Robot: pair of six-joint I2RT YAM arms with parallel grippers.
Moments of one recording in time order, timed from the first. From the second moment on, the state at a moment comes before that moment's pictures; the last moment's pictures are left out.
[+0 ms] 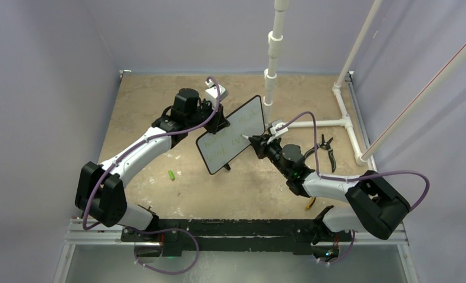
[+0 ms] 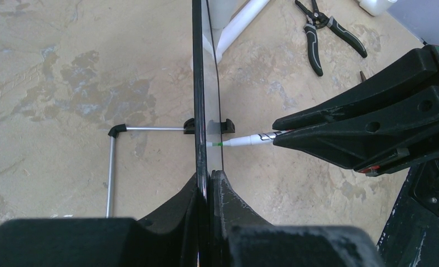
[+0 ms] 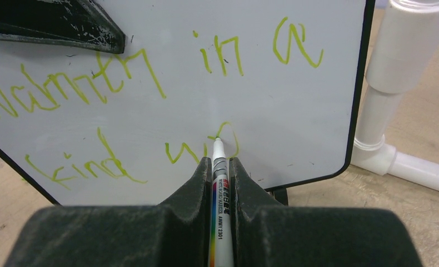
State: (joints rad) left arm -0.50 1.45 1.11 -0.14 0.43 -0.02; right arm 0.71 1.34 0.39 0.91 0.13 0.20
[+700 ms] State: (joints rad) left arm -0.50 1.45 1.11 -0.13 0.44 -0.02; right arm 0.71 1.26 0.34 0.93 0.20 0.20
